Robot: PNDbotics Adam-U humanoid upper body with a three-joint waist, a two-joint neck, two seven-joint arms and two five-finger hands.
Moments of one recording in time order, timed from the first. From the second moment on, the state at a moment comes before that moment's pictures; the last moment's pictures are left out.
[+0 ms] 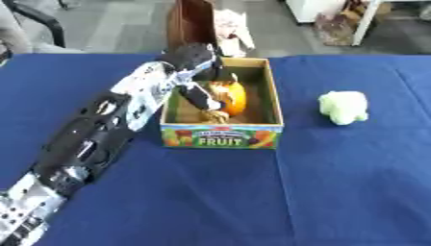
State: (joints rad) left arm -0.87 0.46 -0.38 -1.20 -0.85 -0.02 -0.27; right arm -0.26 -0.34 -0.04 -1.46 0.00 -0.14 -0.07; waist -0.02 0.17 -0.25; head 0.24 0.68
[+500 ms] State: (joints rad) left arm -0.84 0.46 -0.33 -1.16 -0.82 -0.01 -0.31; right arm -0.26 -0.34 -0.04 -1.46 0.00 -0.14 -0.07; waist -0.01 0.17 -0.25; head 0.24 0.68
